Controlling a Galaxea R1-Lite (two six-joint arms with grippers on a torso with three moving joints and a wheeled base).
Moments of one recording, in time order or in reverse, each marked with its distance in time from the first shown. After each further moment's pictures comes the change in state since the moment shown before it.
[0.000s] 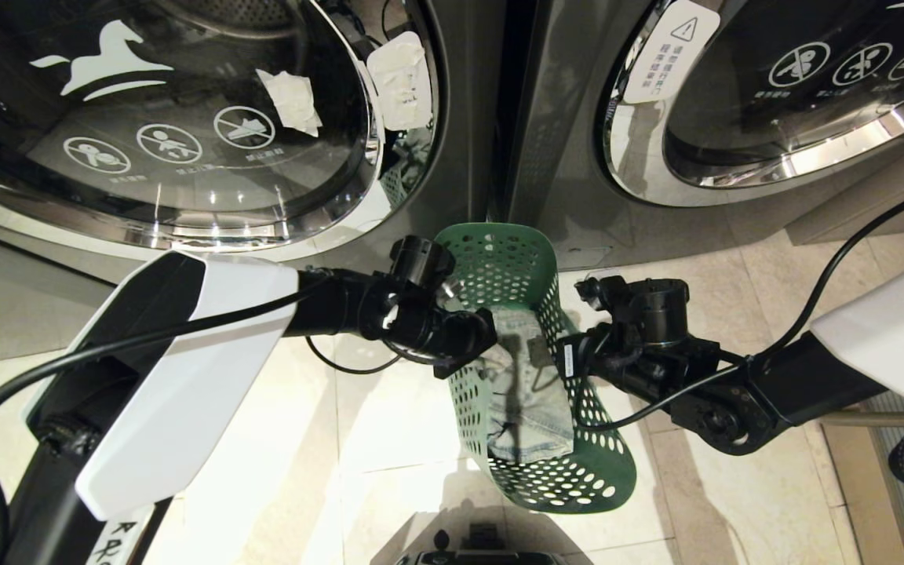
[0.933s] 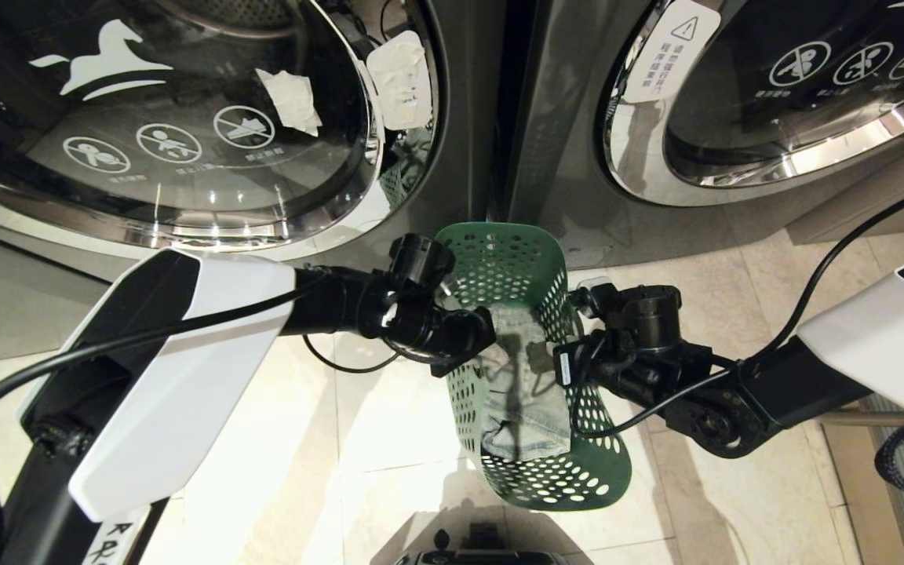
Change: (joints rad) left arm -0.002 -0.006 0.002 0.009 0.049 -0.006; right arm -0.001 0.022 0.000 0.001 -0.001 -0.041
